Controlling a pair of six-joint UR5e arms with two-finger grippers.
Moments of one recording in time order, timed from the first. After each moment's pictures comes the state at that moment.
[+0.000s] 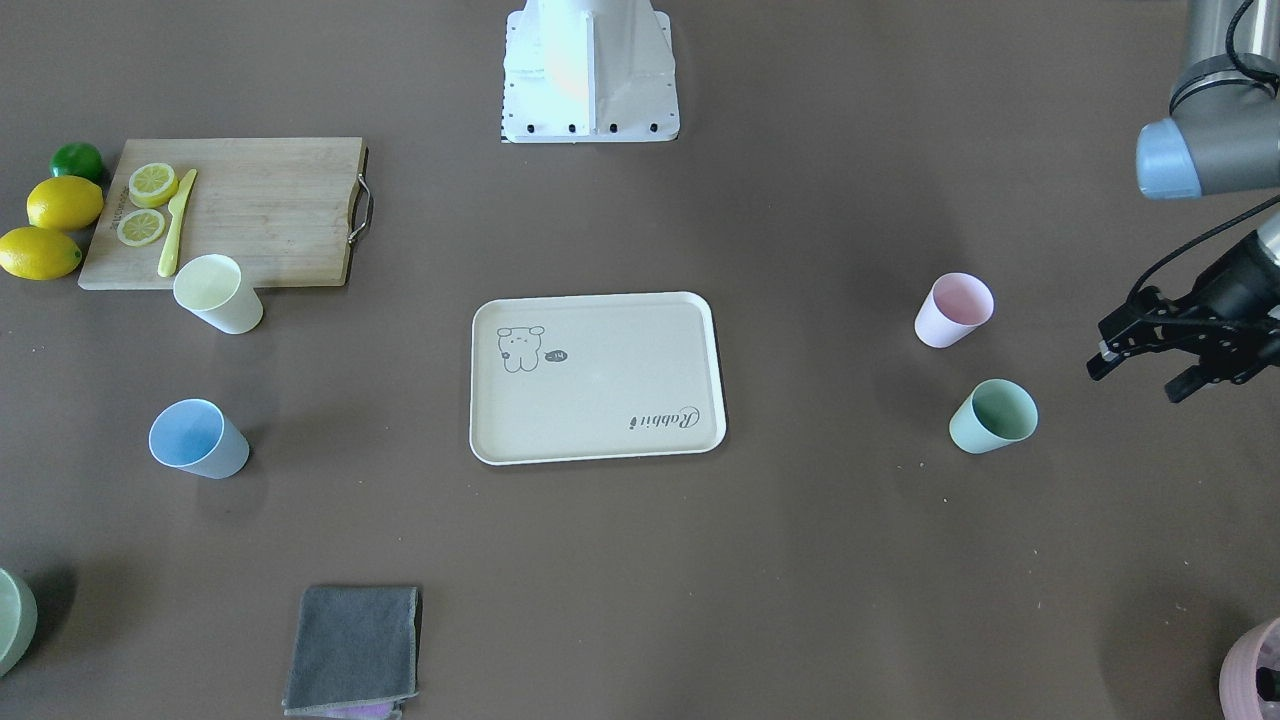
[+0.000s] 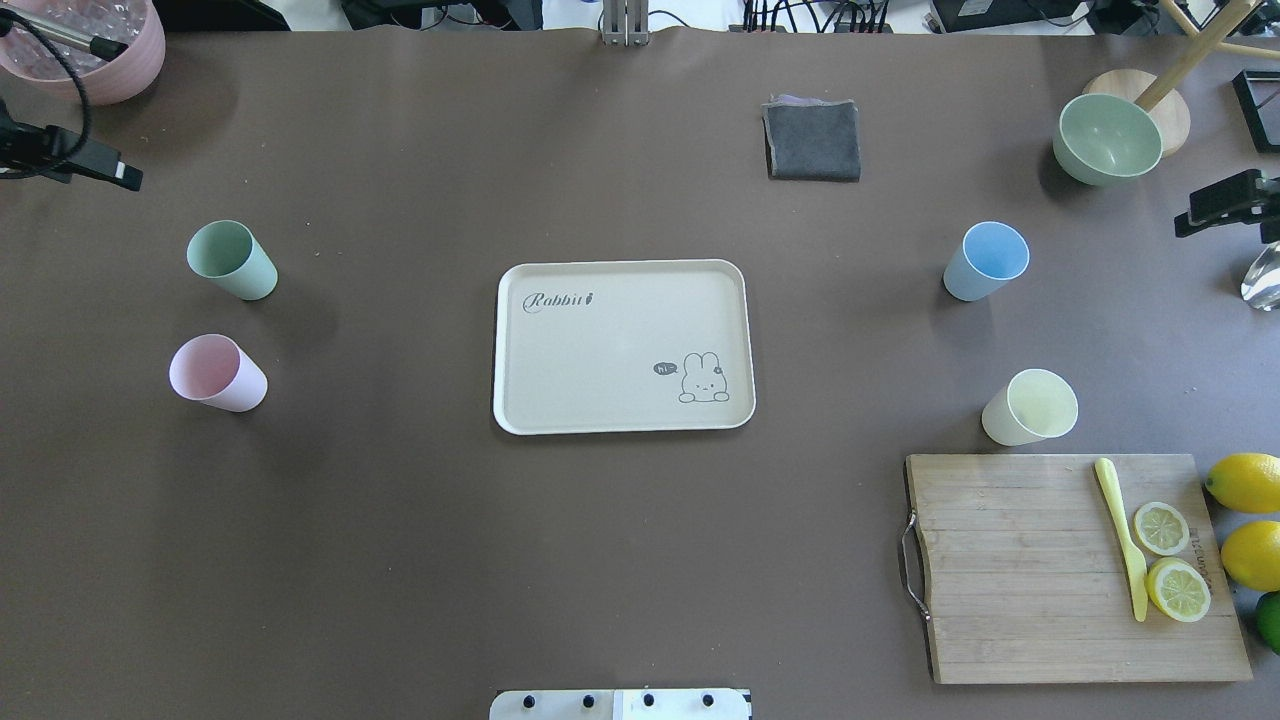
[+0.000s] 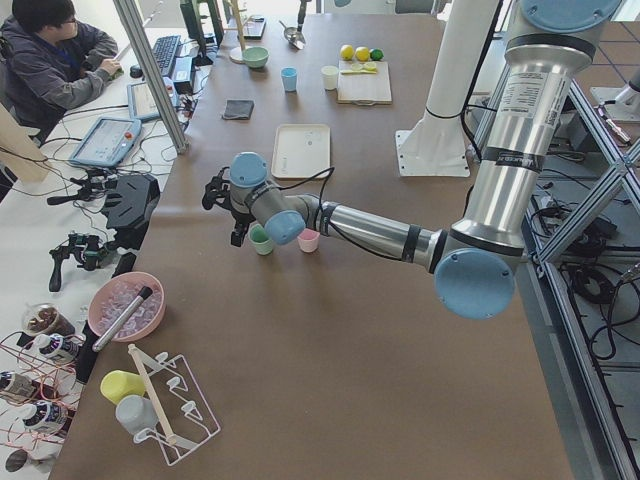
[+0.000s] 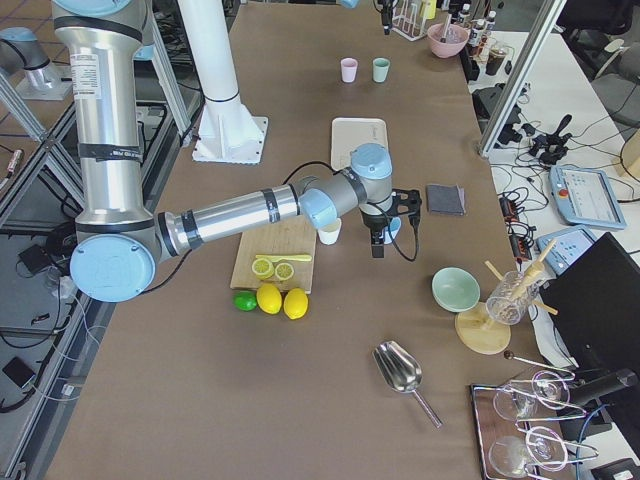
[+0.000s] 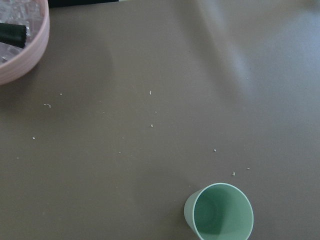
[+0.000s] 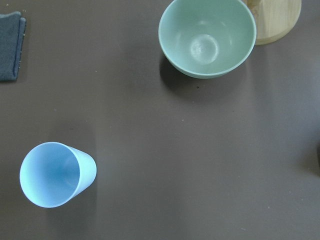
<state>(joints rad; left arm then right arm) -1.19 -1.82 -1.54 -2.15 -2.32 -0.62 1.23 -1.53 1.82 -1.29 2.25 0.66</state>
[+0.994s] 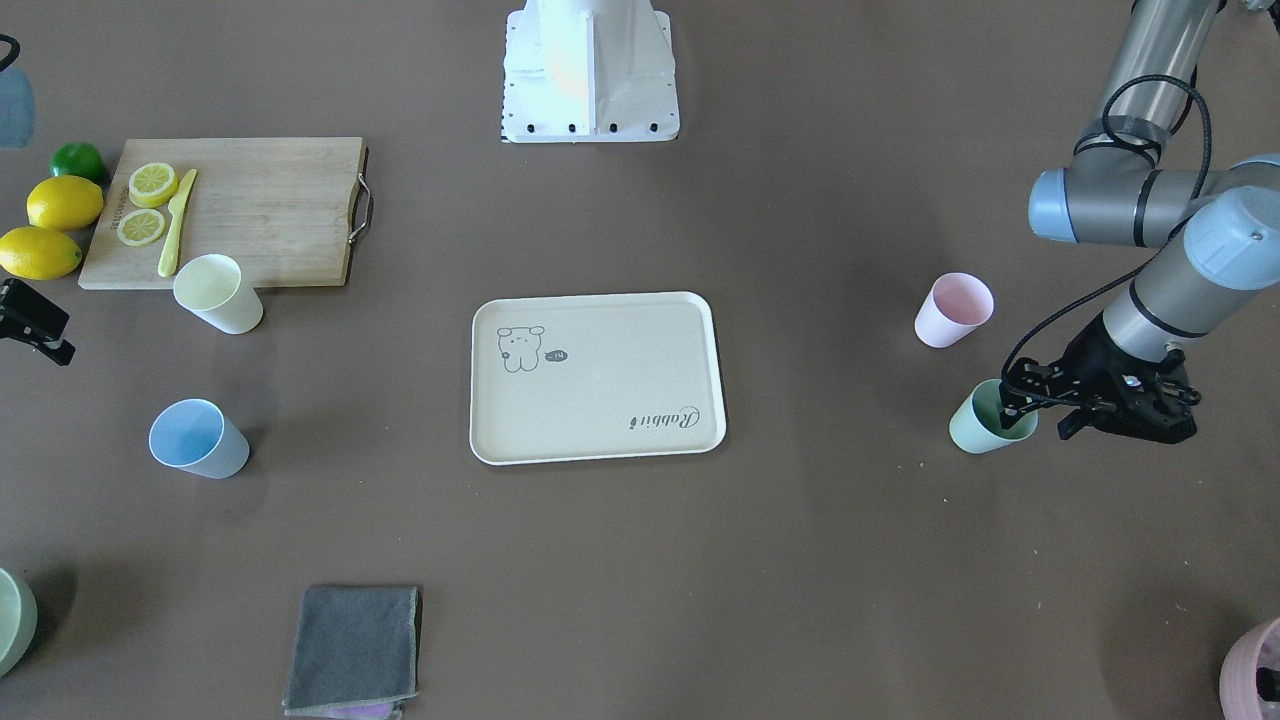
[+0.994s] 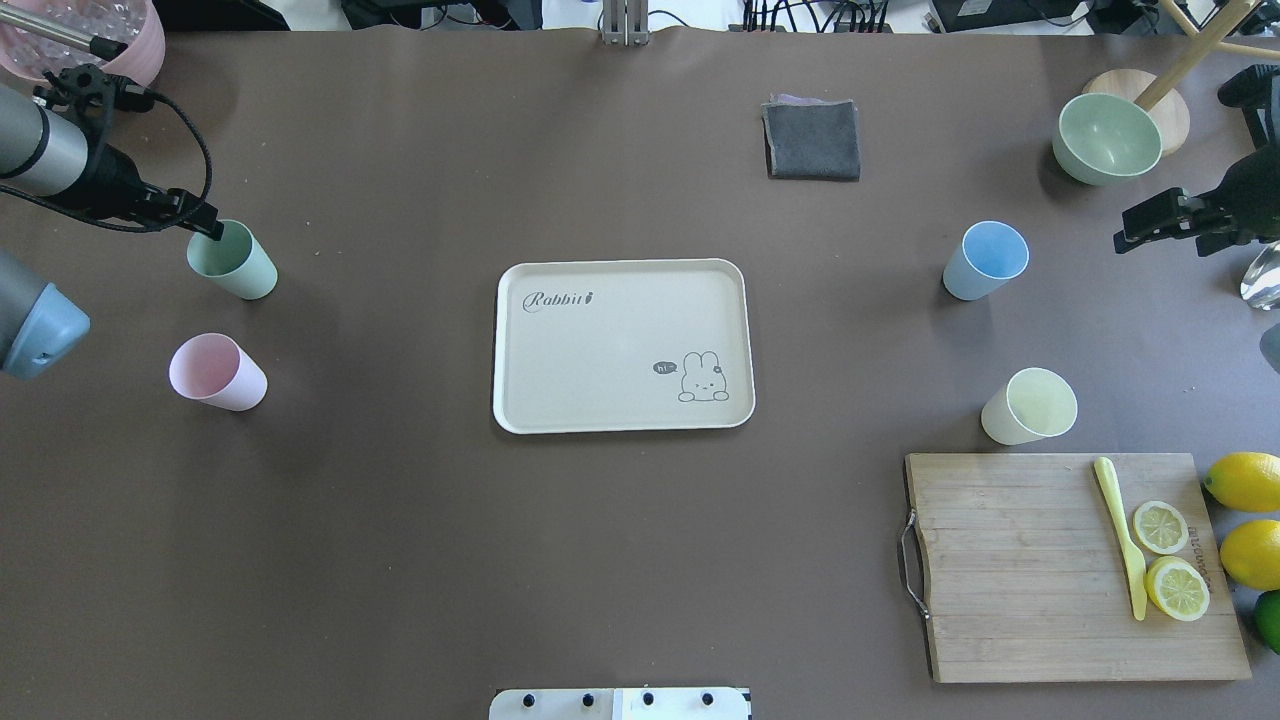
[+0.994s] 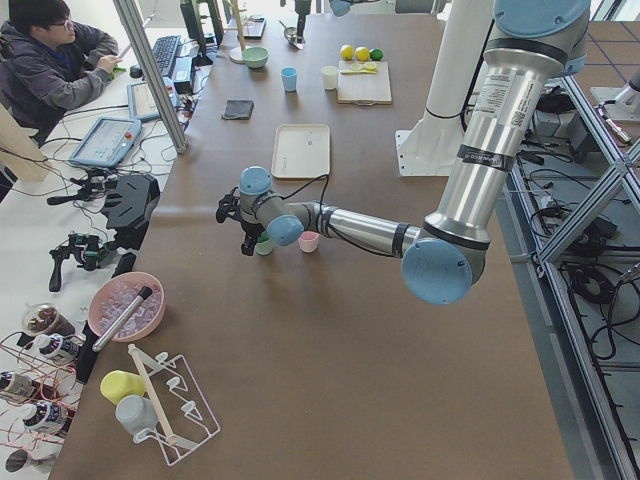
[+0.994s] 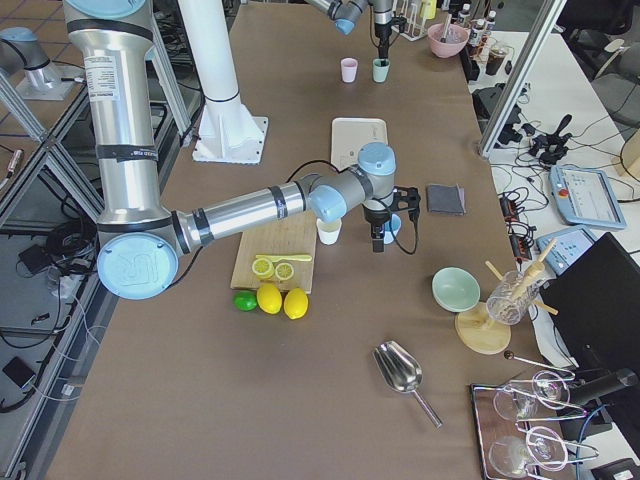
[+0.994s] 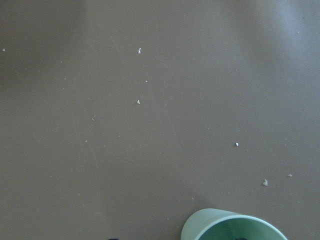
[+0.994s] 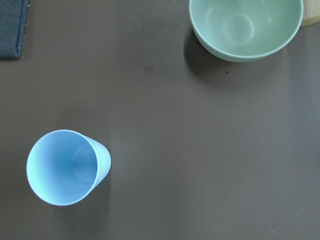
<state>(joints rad) -1.02 -1.85 -1.43 -2.16 -2.13 -0.64 1.17 -1.50 1.79 -1.30 2.22 0.67</state>
